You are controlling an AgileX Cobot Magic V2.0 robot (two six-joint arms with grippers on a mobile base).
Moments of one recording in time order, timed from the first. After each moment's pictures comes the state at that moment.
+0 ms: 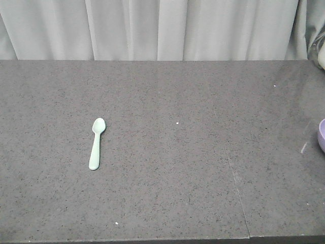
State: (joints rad) left arm -0.02 -0.01 0.02 -0.04 0.06 -0.05; right arm 0.01 -0.01 0.03 -0.09 0.07 0.08
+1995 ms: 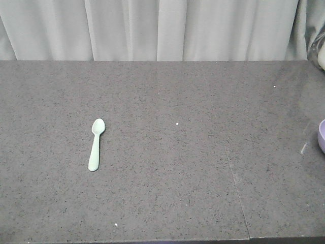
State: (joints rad) left arm -0.02 -0.01 0.02 -0.04 0.06 -0.05; right arm 0.01 -0.01 0.03 -0.09 0.07 0.08
